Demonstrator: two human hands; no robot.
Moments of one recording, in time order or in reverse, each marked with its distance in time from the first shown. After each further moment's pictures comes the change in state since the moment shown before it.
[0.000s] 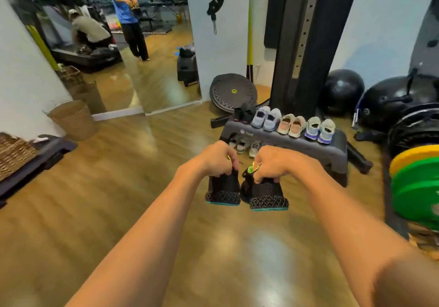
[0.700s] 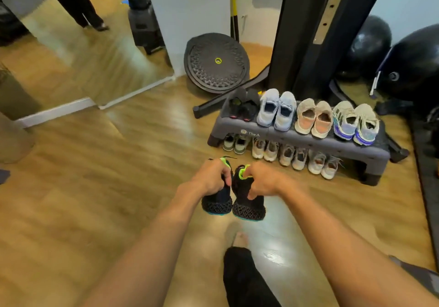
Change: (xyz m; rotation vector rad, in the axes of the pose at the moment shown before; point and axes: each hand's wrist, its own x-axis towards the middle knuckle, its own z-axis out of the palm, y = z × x) left_hand 0.506 -0.215 -0.105 0.098 -0.191 -0.026; right_hand 0.523 0.037 -0.096 0.094 -0.083 0.140
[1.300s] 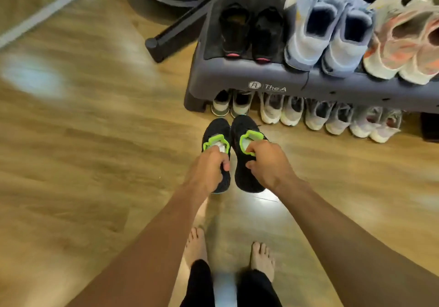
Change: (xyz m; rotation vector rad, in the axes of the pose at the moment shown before) left_hand 0.410 -0.253 0.154 0.075 -0.080 0.098; right_hand 0.444 0.108 0.118 0.193 0.242 0.287
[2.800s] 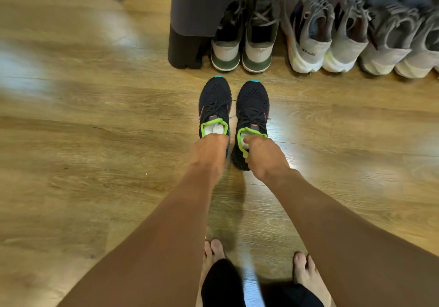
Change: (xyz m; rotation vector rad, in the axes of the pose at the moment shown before) left_hand 0.137 -0.162 0.163 0.369 -0.038 -0.046; right_hand 0.162 0.051 0.248 -0.024 -0.083 0.071
